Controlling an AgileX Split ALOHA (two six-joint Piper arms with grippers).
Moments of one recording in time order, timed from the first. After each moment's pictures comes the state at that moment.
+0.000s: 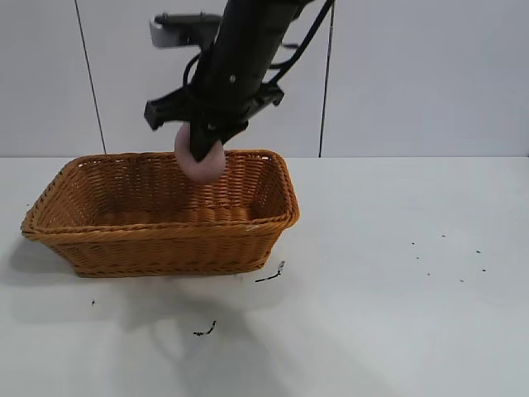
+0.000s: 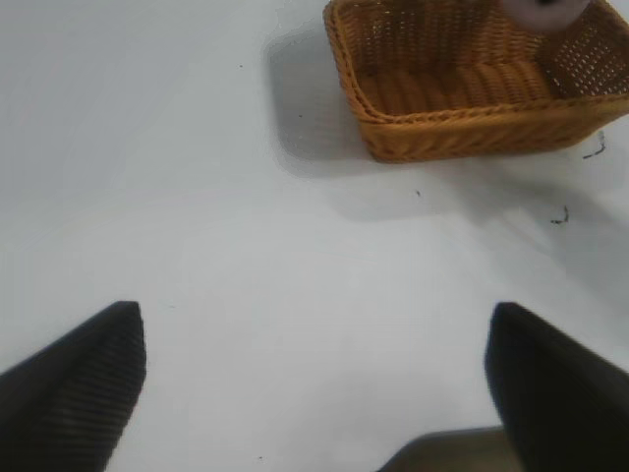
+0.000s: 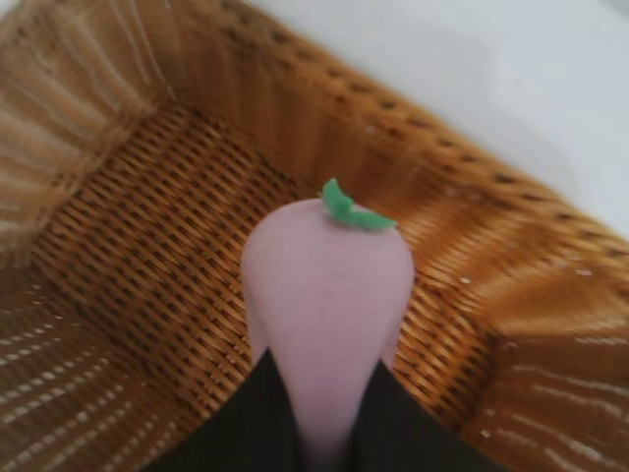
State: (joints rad) left arm -0.02 -0.01 -0.50 -0.04 1.07 0.08; right arm 0.61 2.34 -1.96 0.08 0.77 -0.16
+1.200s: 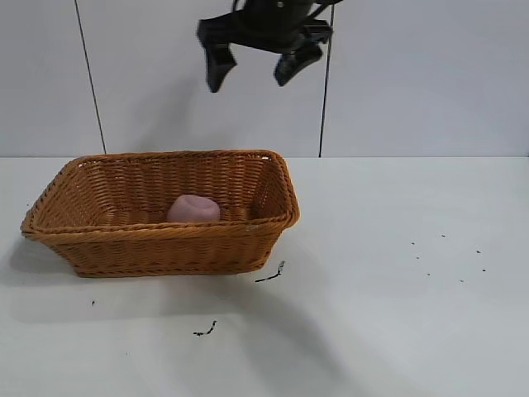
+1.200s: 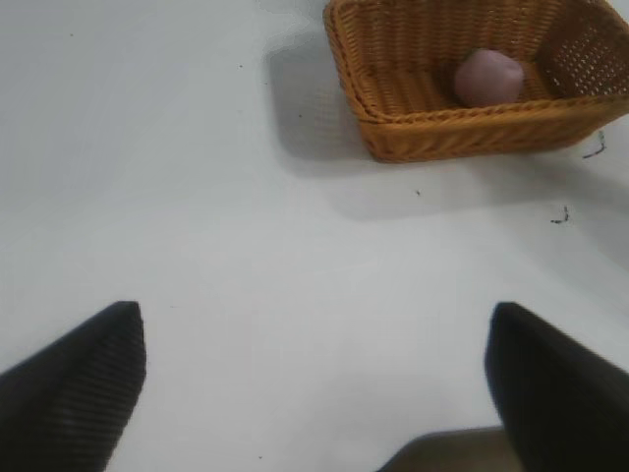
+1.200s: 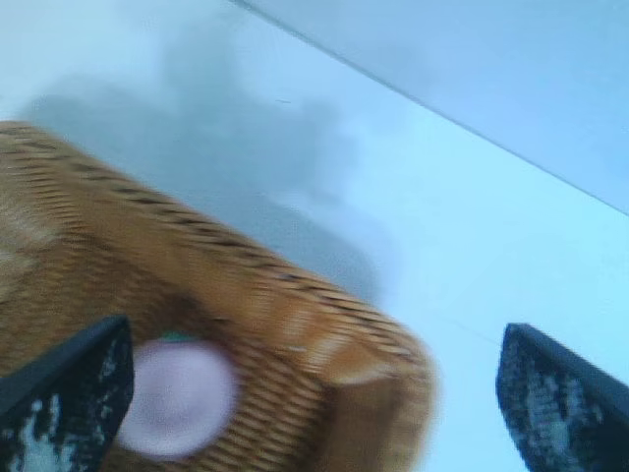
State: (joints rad) left arm -0.02 -0.01 -0.50 -0.04 1.07 0.08; right arm 0.38 2.30 -2.24 0.05 0.97 -0.09
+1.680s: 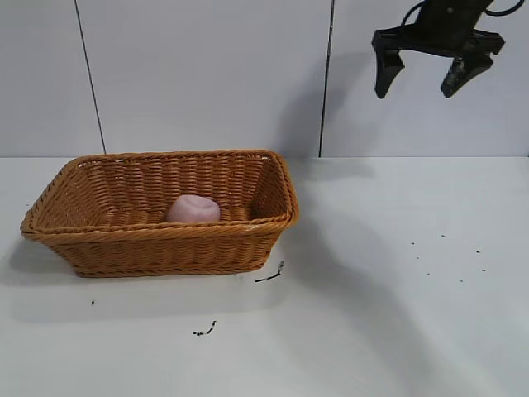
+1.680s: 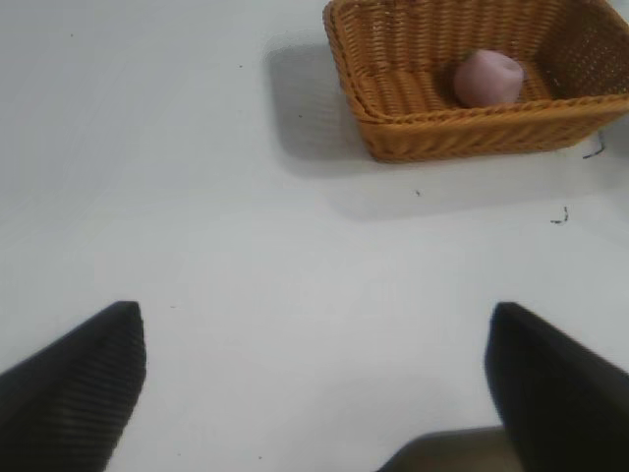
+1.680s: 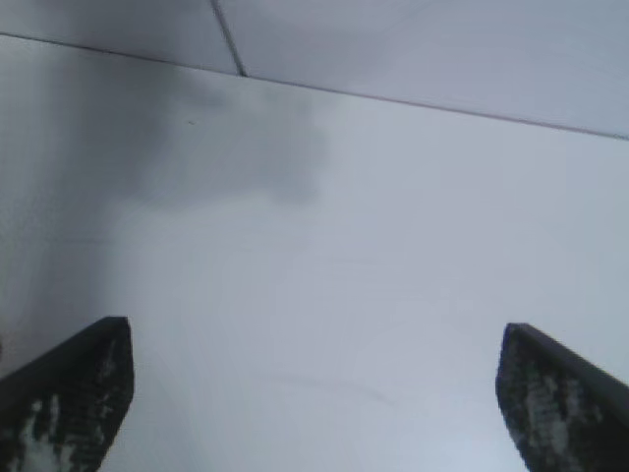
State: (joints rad) left arm -0.02 -0.01 -0.50 -0.04 1.07 0.08; right arm 0.05 2.30 -2.24 0.04 1.15 -0.09
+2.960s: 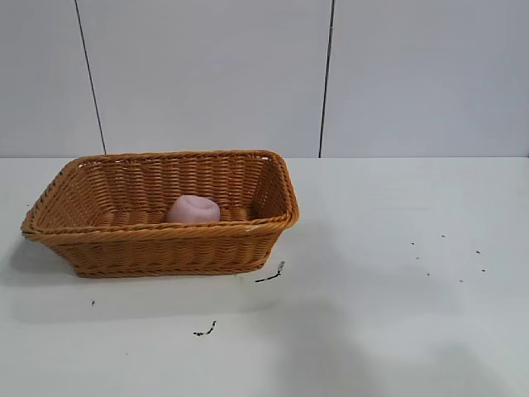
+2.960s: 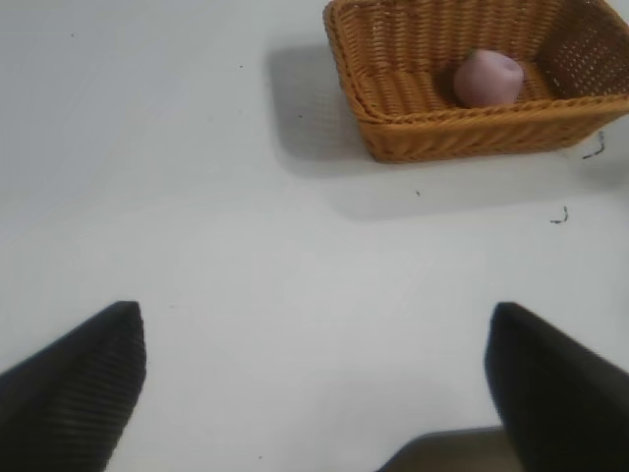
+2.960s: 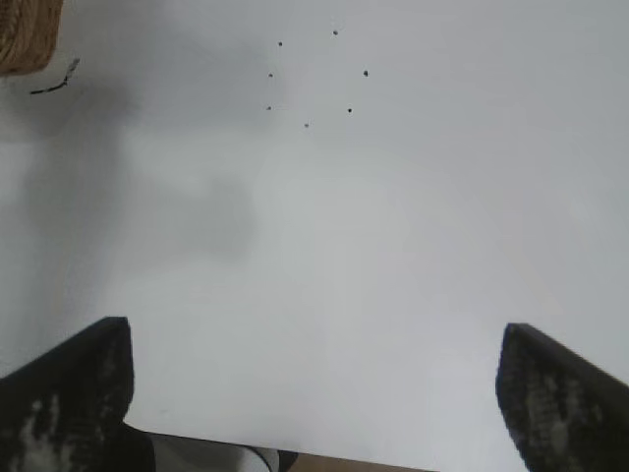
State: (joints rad) left arm -0.02 -0.01 -0.50 -0.04 1.07 0.08; right arm 0.04 0.65 -0.78 0.03 1.10 -0.08
